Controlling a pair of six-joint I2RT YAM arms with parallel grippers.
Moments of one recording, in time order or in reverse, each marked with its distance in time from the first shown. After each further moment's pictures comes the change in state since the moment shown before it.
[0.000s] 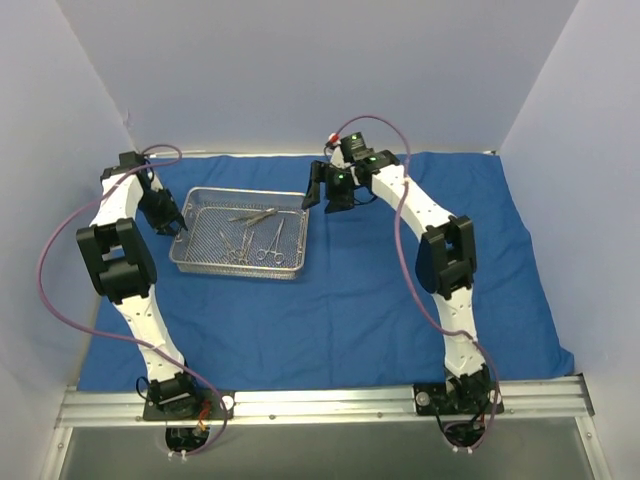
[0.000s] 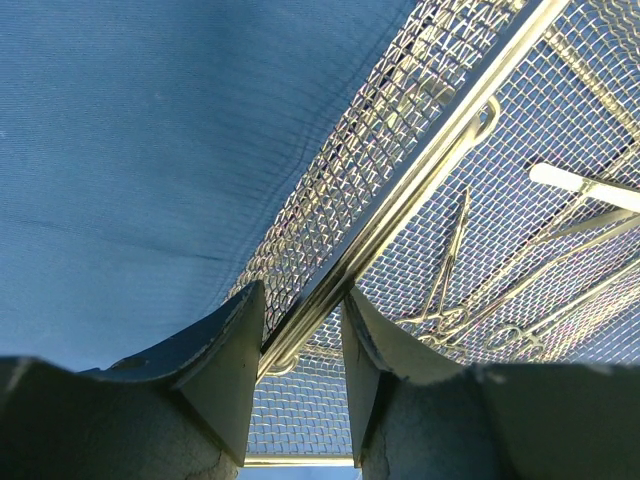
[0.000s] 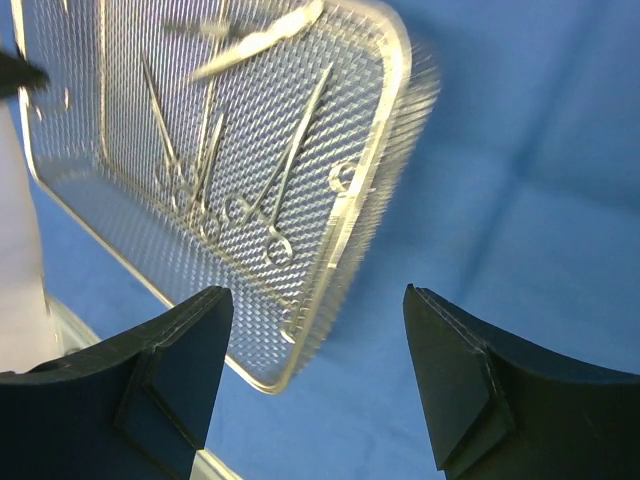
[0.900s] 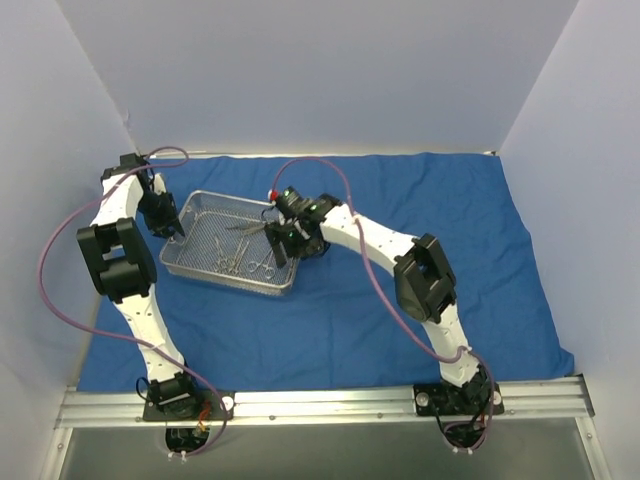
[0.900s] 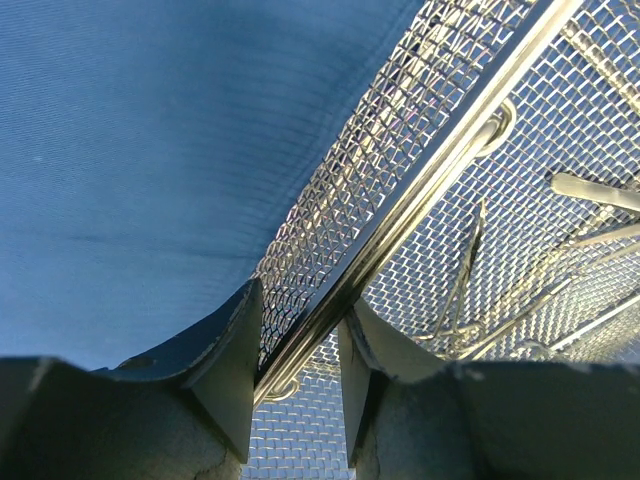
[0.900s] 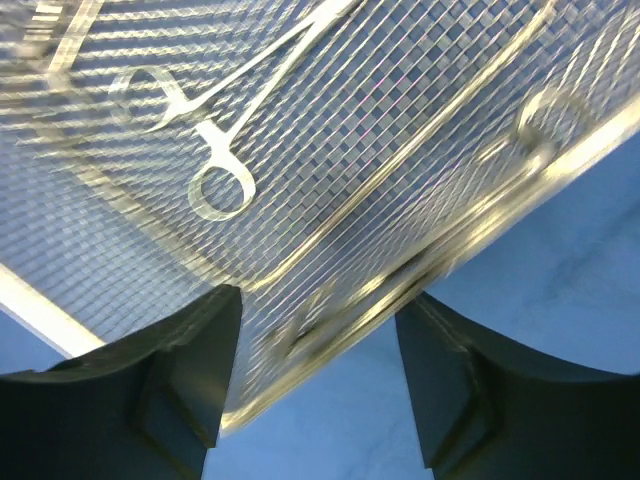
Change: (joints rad) left arm 0.008 0.018 0.018 -0.046 -0.016 0.201; right arm 0.399 -0.026 -0.180 -0.053 0.397 -0.079
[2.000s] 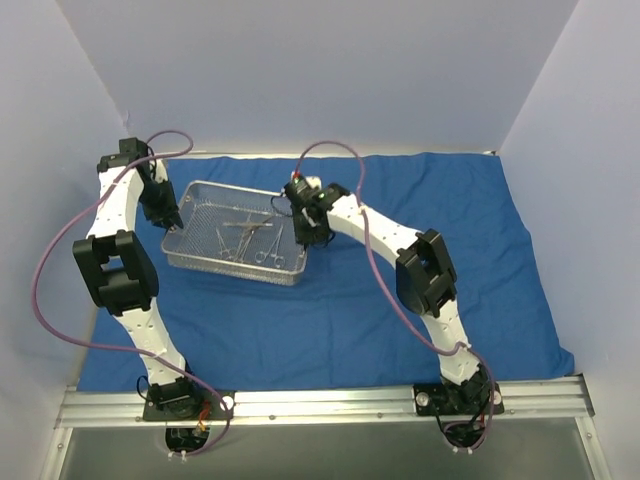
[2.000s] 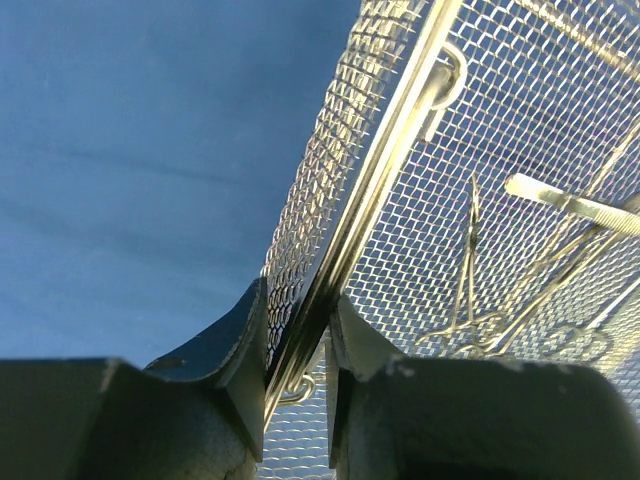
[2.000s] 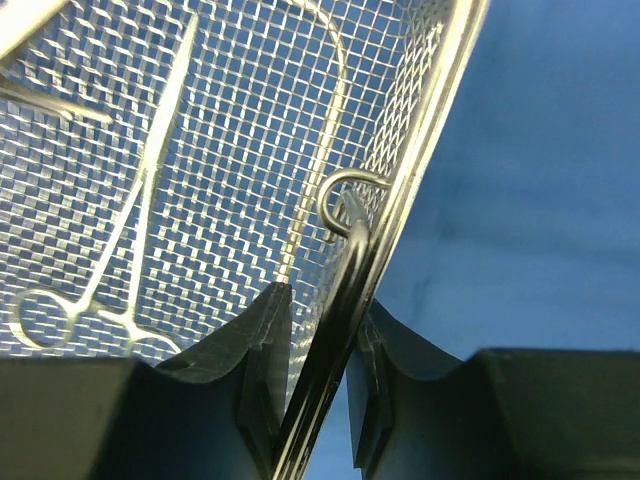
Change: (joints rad) left arm -0.072 -0.175 0.017 -0.074 -0.028 -0.039; right arm -0.101 0.011 0.100 -0.034 0.160 0.143
